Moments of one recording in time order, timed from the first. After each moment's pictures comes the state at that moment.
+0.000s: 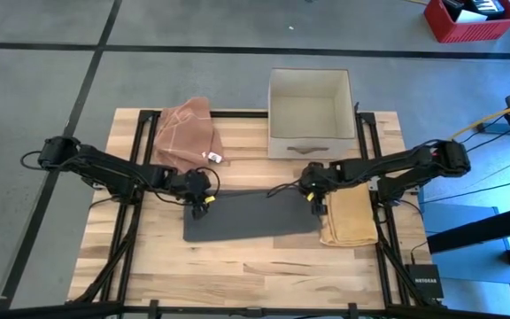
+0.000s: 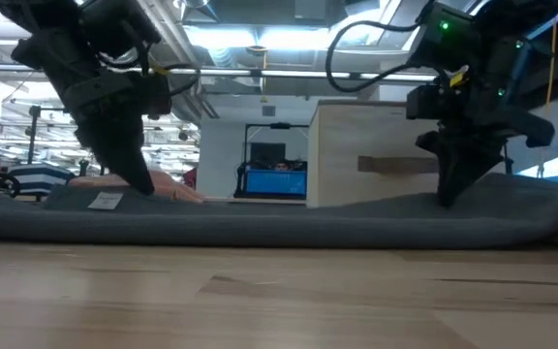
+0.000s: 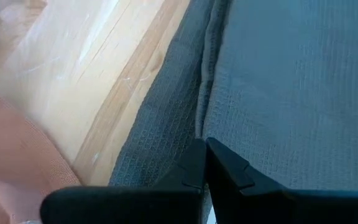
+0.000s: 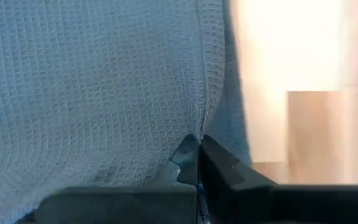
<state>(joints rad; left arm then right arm) -0.07 1.24 0.50 -0.19 -0.12 -0.47 -0.02 1.33 0.66 -0.49 0.02 -0.06</state>
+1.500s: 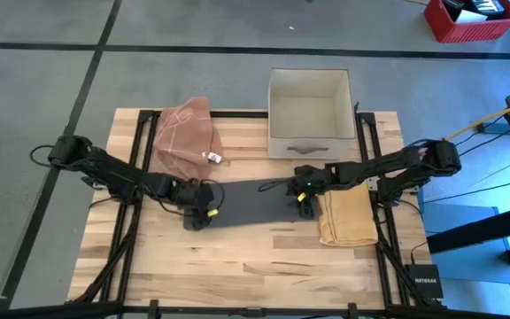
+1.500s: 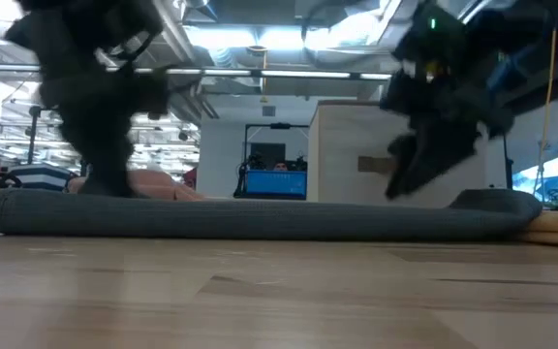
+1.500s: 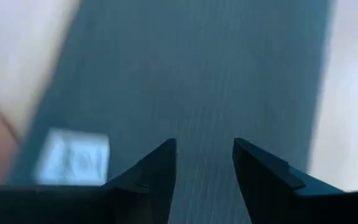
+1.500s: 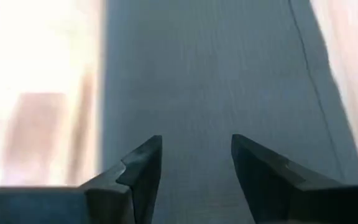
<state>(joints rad) -0.21 1.37 0.63 -0.33 -0.17 -0.55 -0.02 1.42 0.63 -0.10 -0.14 0.02</state>
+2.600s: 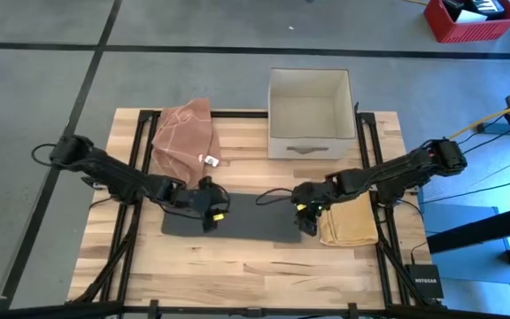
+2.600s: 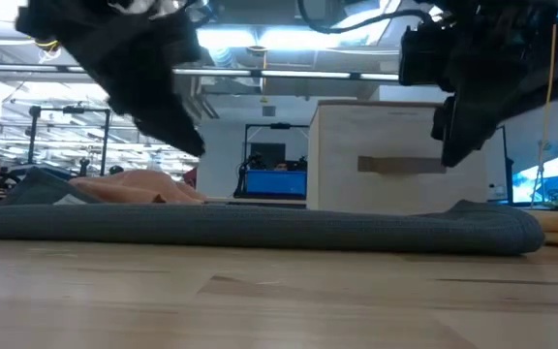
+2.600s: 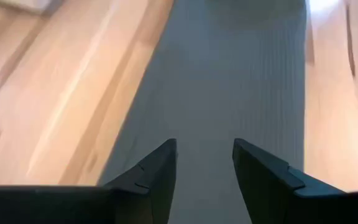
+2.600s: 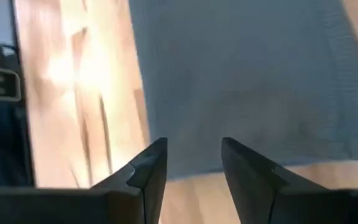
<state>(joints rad) -0.26 1.38 0.66 -0.06 -0.31 -0.38 0.19 1.38 0.79 -0.41 -0.20 0.57</state>
